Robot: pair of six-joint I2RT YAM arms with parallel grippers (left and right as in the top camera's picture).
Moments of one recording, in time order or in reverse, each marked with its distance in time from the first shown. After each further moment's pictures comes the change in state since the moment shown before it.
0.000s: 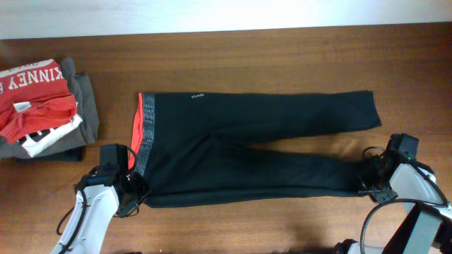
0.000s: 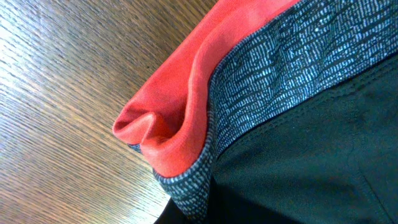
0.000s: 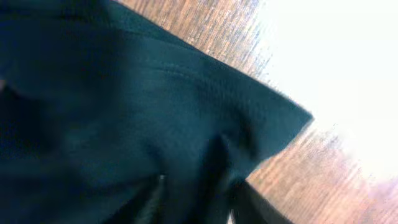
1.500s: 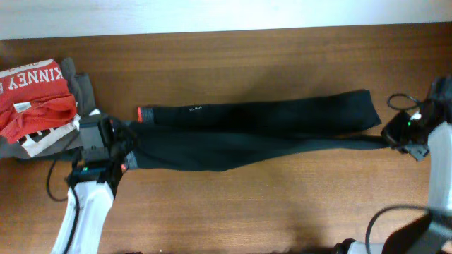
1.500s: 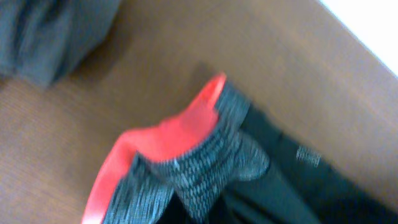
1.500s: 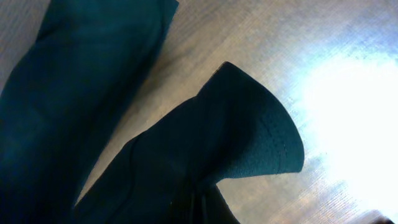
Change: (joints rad) left arm -0.001 -0.038 0.140 0.499 -0.031 0.088; right arm 0.027 0.058 0.664 -0.488 -0.129 -0.228
